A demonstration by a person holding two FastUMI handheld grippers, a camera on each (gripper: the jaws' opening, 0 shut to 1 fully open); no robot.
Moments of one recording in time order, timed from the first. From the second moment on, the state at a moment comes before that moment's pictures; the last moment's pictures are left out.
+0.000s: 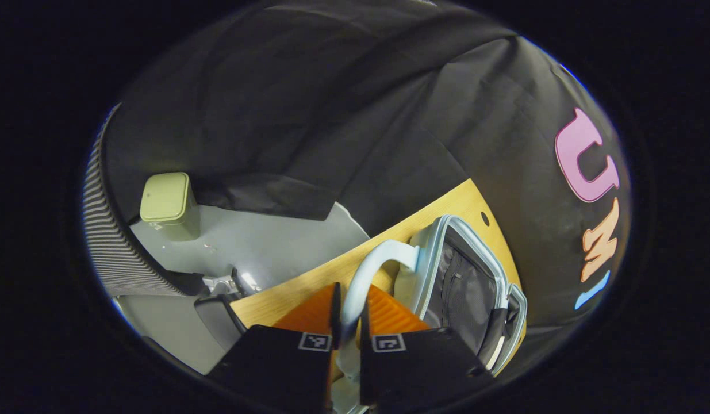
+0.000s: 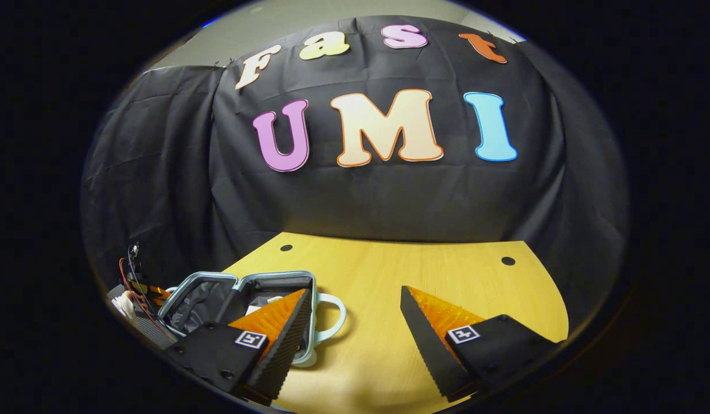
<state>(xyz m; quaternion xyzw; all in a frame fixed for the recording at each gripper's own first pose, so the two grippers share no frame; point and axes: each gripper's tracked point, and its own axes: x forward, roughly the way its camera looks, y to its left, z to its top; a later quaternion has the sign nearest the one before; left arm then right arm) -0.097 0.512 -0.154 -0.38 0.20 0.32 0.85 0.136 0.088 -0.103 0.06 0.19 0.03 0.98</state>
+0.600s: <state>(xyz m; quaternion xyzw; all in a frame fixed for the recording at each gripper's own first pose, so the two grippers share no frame) -0.041 0.369 0.069 -0.21 0.14 0.22 0.94 0.129 0.056 -0.093 0.09 0.16 0.02 0.98</state>
